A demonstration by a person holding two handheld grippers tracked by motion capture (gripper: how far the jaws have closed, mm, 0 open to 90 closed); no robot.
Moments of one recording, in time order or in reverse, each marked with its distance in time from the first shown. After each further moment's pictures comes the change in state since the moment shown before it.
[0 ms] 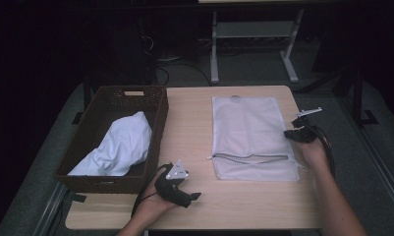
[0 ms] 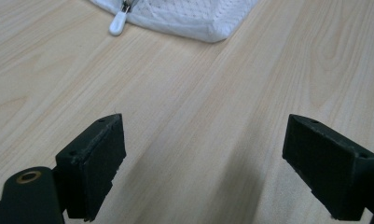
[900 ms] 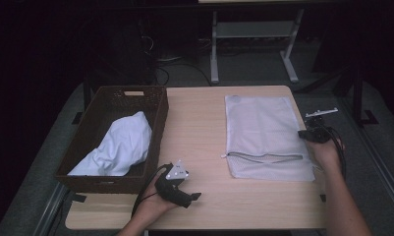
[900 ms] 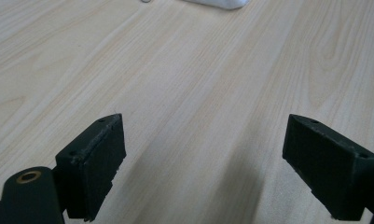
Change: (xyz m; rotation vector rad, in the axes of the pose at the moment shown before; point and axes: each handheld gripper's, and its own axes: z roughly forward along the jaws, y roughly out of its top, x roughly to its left) left arm 0.000 0.000 0.000 0.001 -0.002 0.001; right arm -0.036 -0.015 -0.013 0.008 -0.080 0.089
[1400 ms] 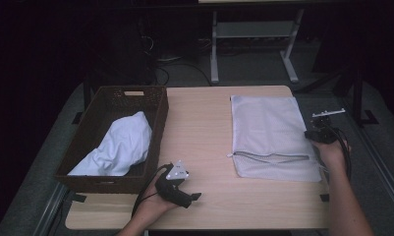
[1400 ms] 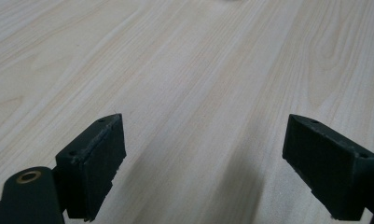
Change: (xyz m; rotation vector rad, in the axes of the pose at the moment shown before) left arm 0.000 0.000 0.000 0.001 -0.002 0.001; right arm -0.015 -0.006 -0.006 0.000 -0.030 0.031
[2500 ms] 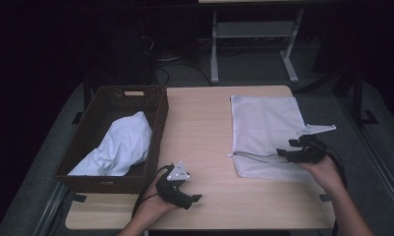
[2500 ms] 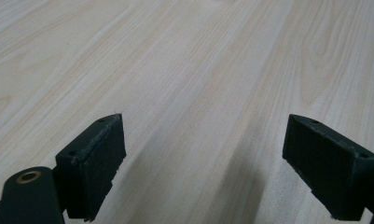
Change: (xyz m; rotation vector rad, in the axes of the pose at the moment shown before) left arm -0.002 0.000 0.001 0.008 -0.016 0.007; right arm 0.097 -0.030 -0.068 -0.148 0.289 -0.230
